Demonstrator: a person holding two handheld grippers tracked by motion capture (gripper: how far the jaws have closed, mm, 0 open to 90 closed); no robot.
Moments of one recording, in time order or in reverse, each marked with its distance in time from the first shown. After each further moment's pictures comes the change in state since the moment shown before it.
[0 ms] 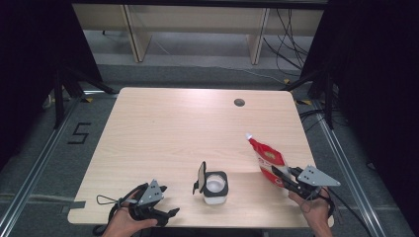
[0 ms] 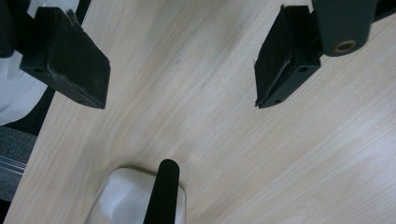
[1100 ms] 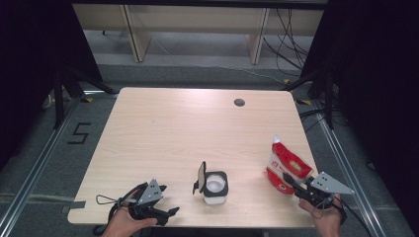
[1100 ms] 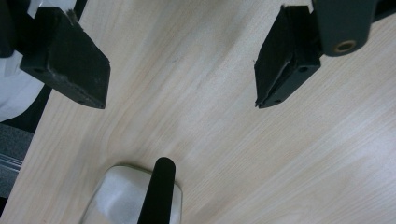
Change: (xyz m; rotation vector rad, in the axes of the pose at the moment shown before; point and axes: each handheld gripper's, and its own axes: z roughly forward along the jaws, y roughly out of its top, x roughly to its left) left arm 0.002 0.001 0.000 0.001 0.013 -0.001; right arm 0.001 -0.013 -0.033 0.081 -0.041 0.169
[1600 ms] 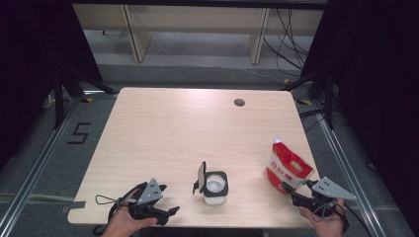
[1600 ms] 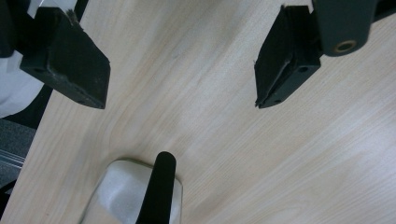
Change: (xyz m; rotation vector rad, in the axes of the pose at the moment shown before) left arm 0.000 0.003 -0.003 -0.007 0.003 0.013; right arm 0.012 -0.003 -0.012 0.048 -0.064 0.073
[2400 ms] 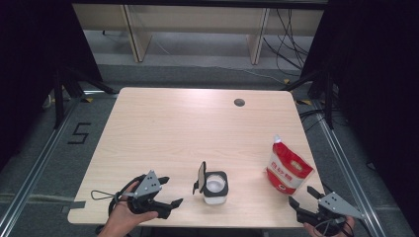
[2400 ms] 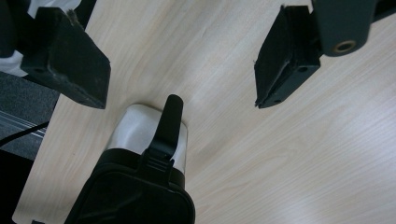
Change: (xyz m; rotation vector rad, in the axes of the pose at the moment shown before) left arm -0.002 0.031 -0.016 -0.113 -0.011 -0.062; right arm 0.019 -0.015 -0.033 0.066 -0.140 0.018
